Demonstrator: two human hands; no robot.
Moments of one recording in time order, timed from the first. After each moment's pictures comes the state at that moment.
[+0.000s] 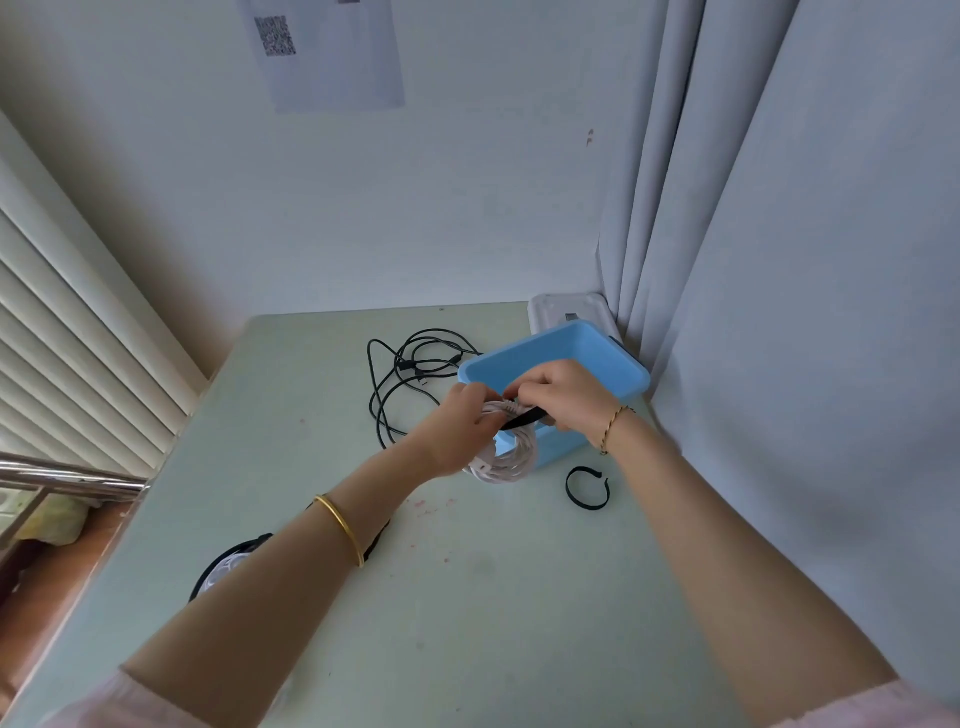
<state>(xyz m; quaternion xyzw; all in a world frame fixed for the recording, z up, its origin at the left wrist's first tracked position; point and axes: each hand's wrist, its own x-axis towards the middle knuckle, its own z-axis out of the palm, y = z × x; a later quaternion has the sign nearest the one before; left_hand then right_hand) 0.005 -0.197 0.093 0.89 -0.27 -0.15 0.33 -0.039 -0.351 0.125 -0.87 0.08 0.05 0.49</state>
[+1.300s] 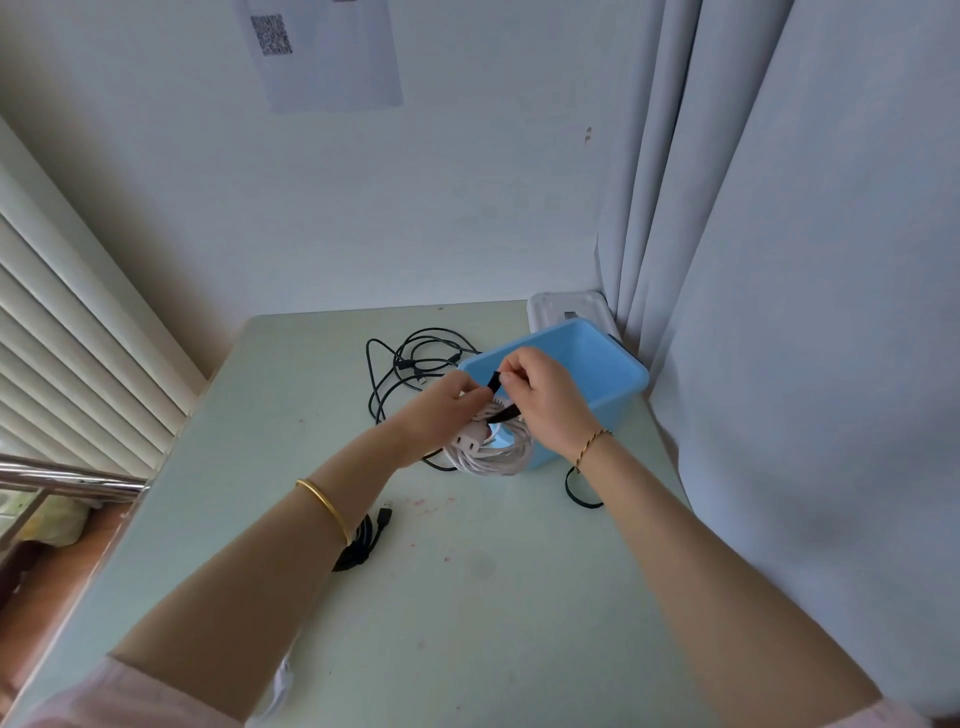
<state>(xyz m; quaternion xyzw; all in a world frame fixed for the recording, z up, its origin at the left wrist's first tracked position) 0.007 -0.188 0.112 0.84 -0.16 -0.25 0.46 -0.045 -0.325 0.118 -0.89 0.02 -0.12 0.43</state>
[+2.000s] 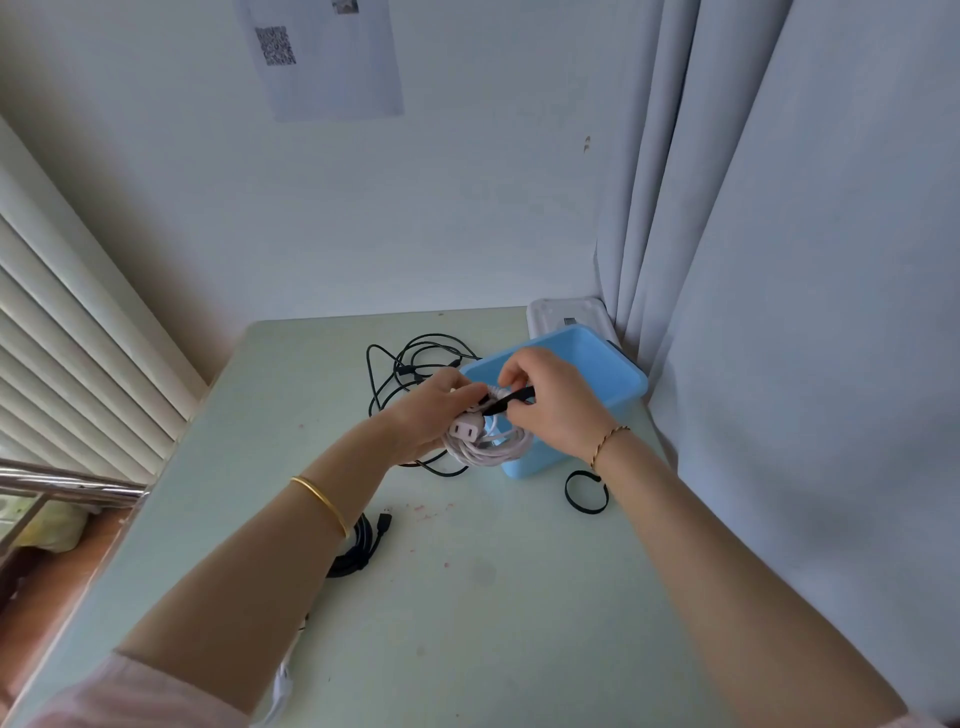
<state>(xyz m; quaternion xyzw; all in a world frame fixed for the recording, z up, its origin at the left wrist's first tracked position) 0.010 -0.185 0.122 0.75 -0.08 -0.31 0.58 -0.054 -0.336 0.136 -0.92 -0.04 -0.08 0.38</state>
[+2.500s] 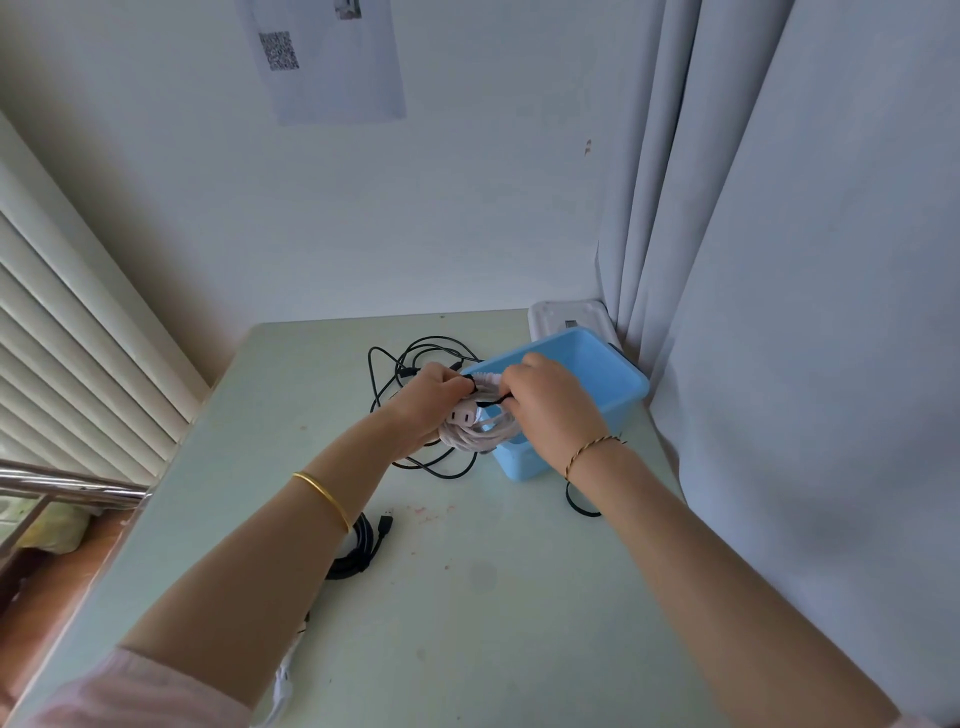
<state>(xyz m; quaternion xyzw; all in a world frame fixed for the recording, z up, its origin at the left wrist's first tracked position) 0.019 -0.184 0.124 0.79 -0.08 -0.26 0.55 -0.053 -0.322 0.138 -0.99 -0.03 -0.10 0.12</state>
